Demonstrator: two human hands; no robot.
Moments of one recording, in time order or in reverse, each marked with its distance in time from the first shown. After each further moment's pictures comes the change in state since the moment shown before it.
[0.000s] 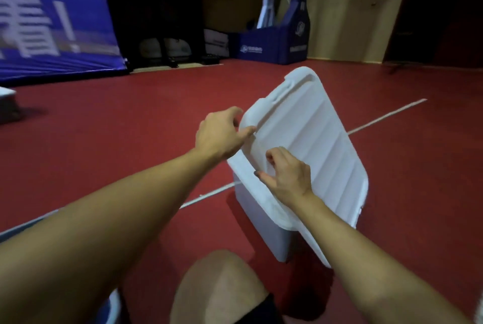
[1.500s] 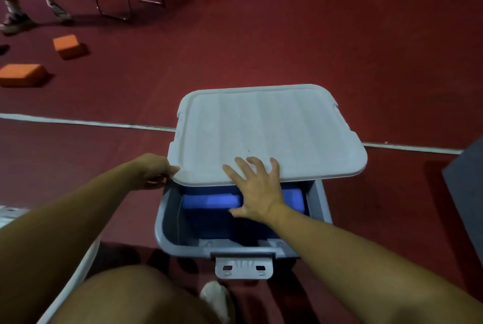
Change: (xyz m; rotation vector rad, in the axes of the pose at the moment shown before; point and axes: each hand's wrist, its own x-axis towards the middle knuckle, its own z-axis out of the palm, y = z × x) left_hand -0.394 -0.493 -0.228 -0.318 -0.093 -1.624; right_hand -0.185 -0.425 0.331 0.014 -0.879 -0.797
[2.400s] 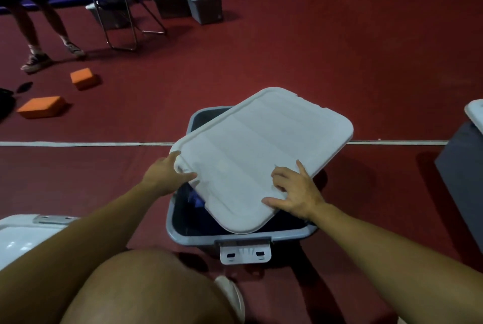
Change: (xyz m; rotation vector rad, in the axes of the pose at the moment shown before) left_hand -0.045 -0.006 0.020 0.631 0.304 0.403; right_hand -0.075 0.072 -0.005 0.485 0.256 0.011
